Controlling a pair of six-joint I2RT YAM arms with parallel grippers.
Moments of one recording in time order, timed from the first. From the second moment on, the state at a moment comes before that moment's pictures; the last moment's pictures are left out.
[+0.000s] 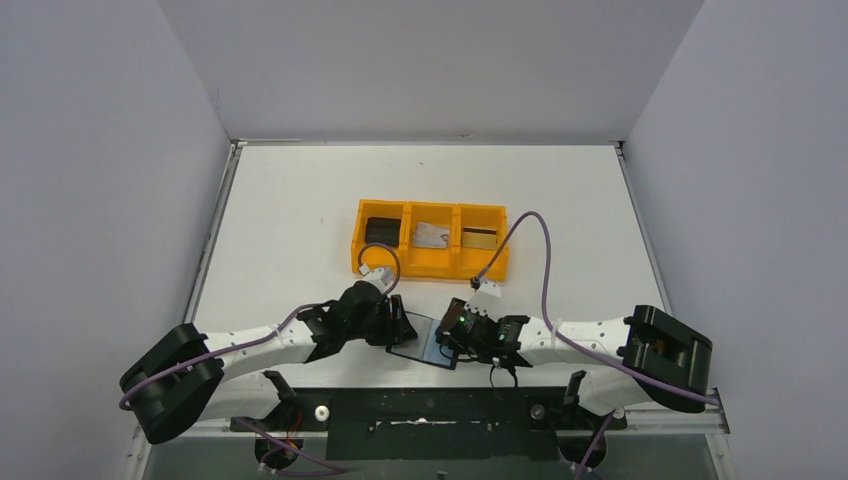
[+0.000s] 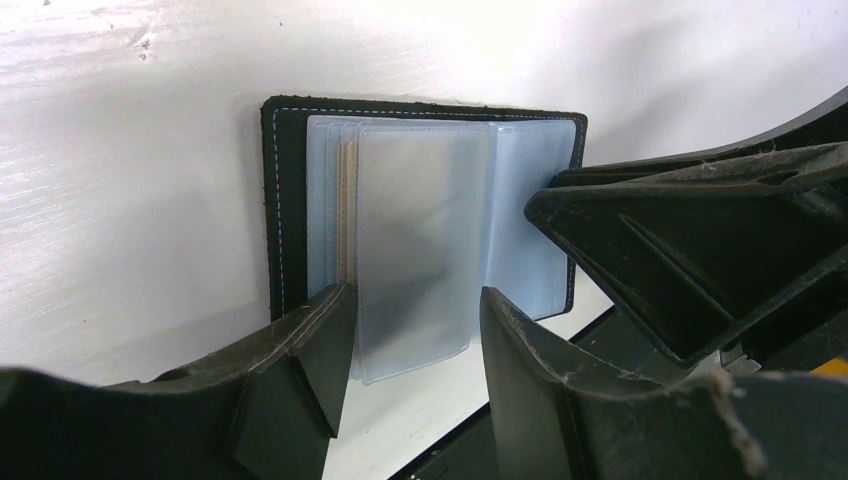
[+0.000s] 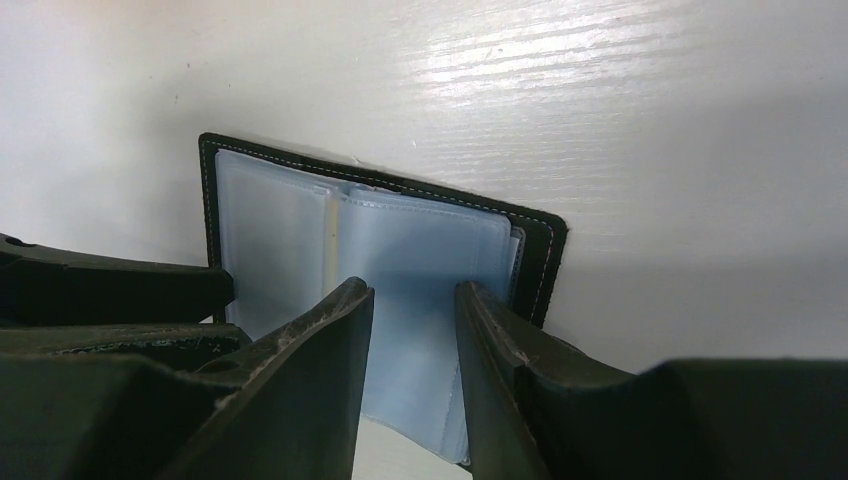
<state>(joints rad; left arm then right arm) -0.88 1.22 0.40 0.06 0.08 -0.88 1.14 1.35 0.56 -0.18 0.42 1.28</state>
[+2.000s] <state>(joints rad) -0.95 1.20 0.49 -0.04 0.04 -0.83 1.13 1.34 0.51 -0.09 0.40 1.29</state>
